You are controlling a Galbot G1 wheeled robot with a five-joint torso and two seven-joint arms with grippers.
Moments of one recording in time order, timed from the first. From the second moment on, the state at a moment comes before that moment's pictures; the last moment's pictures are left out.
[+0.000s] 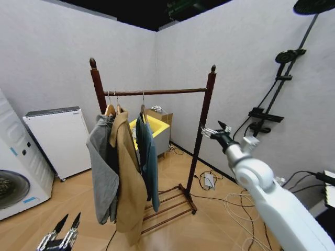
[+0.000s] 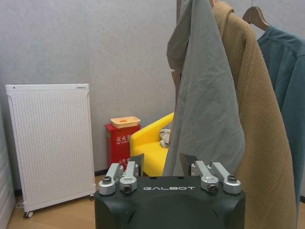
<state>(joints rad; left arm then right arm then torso) 2.02 -1.40 -0.95 -2.42 -0.44 0.00 0.09 -1.21 0.95 0.76 2.28 0.68 -0.30 0.26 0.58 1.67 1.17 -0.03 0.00</state>
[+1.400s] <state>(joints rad) 2.02 -1.40 -0.95 -2.42 -0.44 0.00 0.09 -1.77 1.40 0.82 2.41 0.35 0.01 0.07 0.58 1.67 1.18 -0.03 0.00</state>
